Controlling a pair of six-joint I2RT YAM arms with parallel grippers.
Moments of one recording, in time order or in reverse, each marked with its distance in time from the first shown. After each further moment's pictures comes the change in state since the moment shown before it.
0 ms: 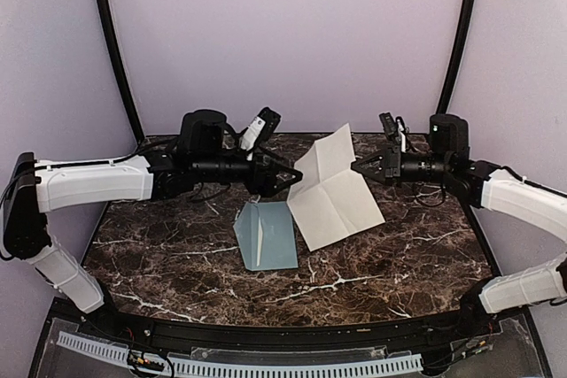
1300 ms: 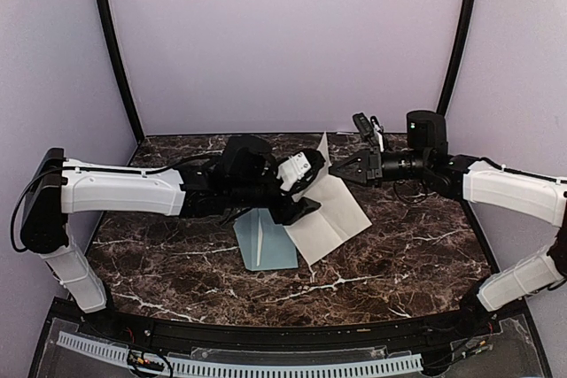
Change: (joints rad) left arm -0.183 0.145 0.082 -0.084 -0.324 0.389; right arm 0.102 0.147 0.082 0.077 -0.085 0.000
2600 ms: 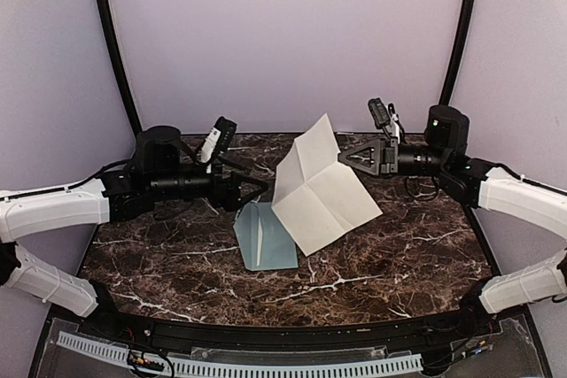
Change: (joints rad) left arm 0.219 -0.446 -0.350 0.085 0.290 -0.480; right arm 0.000 -0.120 -0.036 0.085 -0.003 0.018
